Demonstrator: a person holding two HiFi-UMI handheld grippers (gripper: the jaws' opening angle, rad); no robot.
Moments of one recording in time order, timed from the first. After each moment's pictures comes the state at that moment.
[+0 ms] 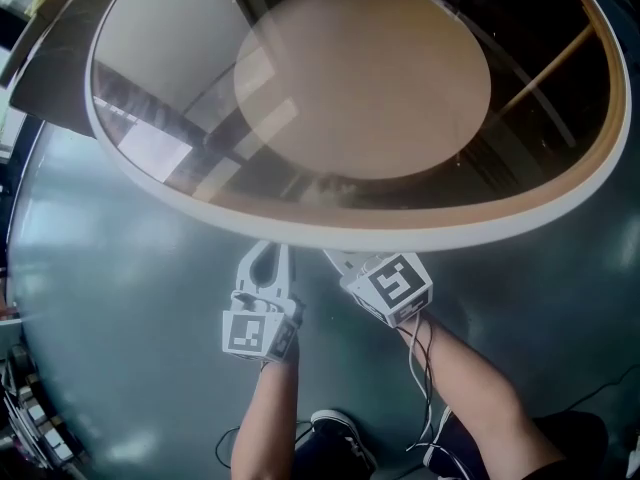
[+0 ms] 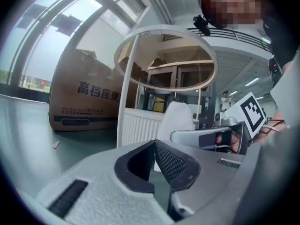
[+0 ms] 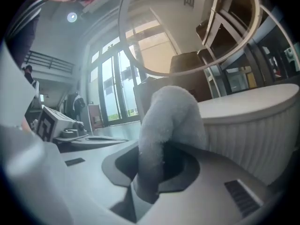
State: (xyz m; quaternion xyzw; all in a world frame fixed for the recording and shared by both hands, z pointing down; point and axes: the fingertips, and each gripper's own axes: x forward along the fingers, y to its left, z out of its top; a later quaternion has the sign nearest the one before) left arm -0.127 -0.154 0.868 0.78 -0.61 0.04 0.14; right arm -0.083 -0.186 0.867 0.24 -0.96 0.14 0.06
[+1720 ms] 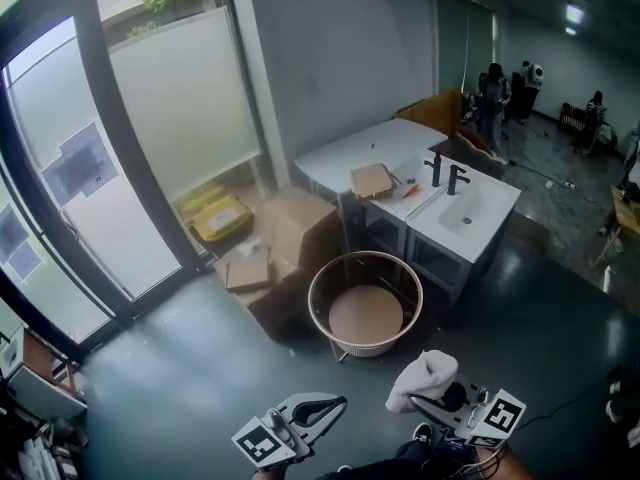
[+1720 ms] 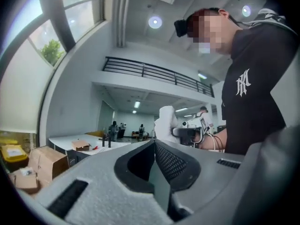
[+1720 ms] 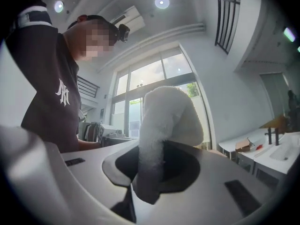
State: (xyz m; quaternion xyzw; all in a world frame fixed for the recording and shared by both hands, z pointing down) left arm -0.053 0.288 -0.214 0.97 -0.25 0.00 0.01; right arm 0.063 0.274 -0.231 0.19 -0.98 0.02 -0.06
